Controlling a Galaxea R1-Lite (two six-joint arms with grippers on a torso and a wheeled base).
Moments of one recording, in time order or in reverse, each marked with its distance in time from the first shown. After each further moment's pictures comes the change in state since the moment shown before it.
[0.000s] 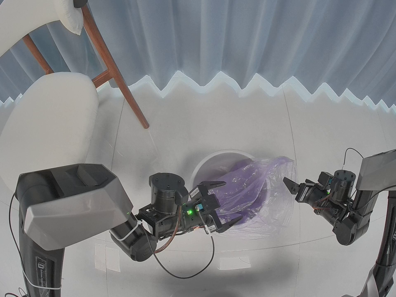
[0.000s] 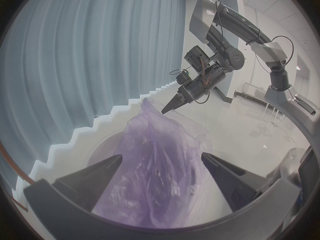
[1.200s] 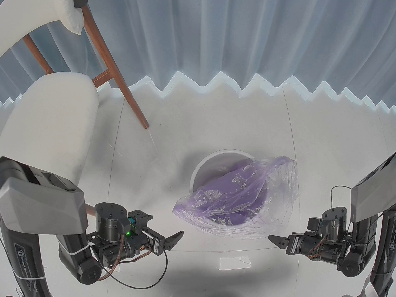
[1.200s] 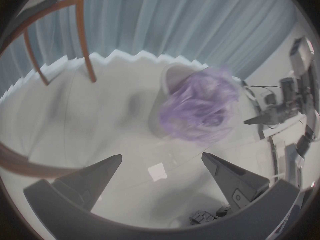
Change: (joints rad) left arm 0.150 -0.114 0.582 -0.231 0.277 -0.630; right arm 0.237 -0.012 0.370 0.019 -0.003 0.139
